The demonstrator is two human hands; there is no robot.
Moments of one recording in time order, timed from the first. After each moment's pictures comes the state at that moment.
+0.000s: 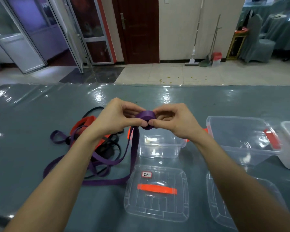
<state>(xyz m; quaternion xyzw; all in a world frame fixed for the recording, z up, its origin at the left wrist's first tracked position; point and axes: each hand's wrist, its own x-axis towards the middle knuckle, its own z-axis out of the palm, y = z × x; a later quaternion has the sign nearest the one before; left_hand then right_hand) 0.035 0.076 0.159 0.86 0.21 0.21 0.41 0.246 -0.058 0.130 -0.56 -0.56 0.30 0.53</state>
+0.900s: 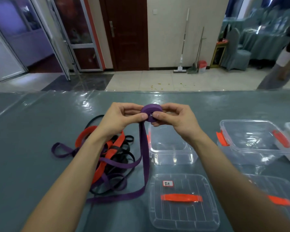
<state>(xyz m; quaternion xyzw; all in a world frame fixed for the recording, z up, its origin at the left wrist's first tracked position) -0.038 0.168 0.145 0.74 0.15 0.27 0.60 0.147 0.014 0.143 -0.53 -0.44 0.32 0.65</state>
